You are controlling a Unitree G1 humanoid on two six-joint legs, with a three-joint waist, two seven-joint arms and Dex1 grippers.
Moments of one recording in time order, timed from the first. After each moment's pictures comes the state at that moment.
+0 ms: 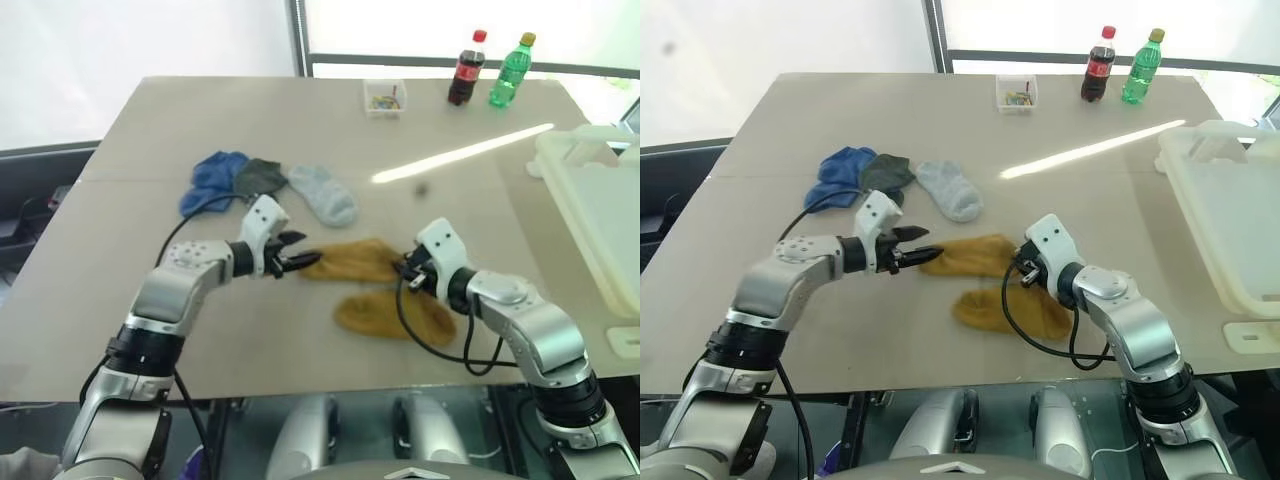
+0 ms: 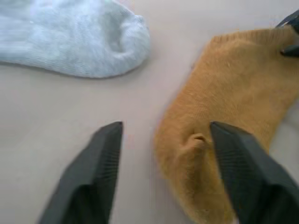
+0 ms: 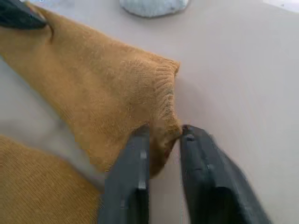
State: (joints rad) left arm -0.44 0.66 -0.05 -0.04 -0.38 0.67 -0.83; right arm -0.31 -0.36 0.19 -0.47 0.19 0.98 0.43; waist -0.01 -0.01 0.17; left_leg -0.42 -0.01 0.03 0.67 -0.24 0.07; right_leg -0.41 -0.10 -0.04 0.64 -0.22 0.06
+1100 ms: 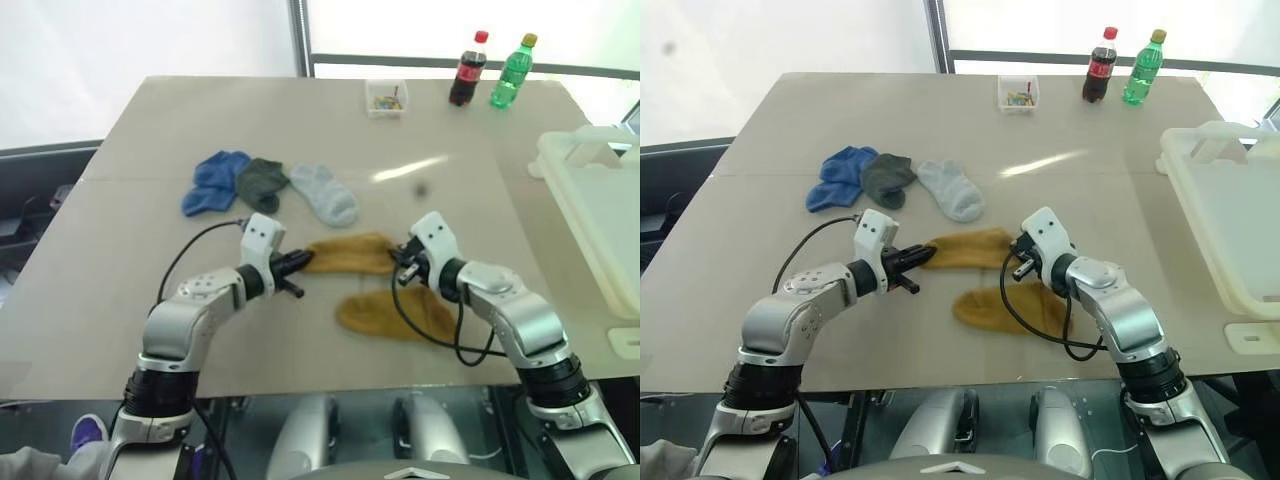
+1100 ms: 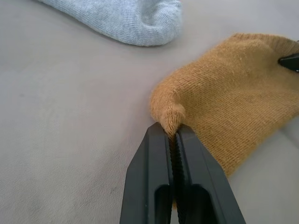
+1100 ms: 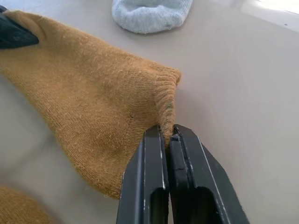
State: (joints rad) left arm -0.29 0.48 0.03 -0.21 -0.42 0.82 -0.56; right arm -0.38 -0.34 0.22 -0.28 0.20 0.79 0.46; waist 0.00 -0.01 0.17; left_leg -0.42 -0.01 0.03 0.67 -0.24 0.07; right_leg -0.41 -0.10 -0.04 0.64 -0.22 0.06
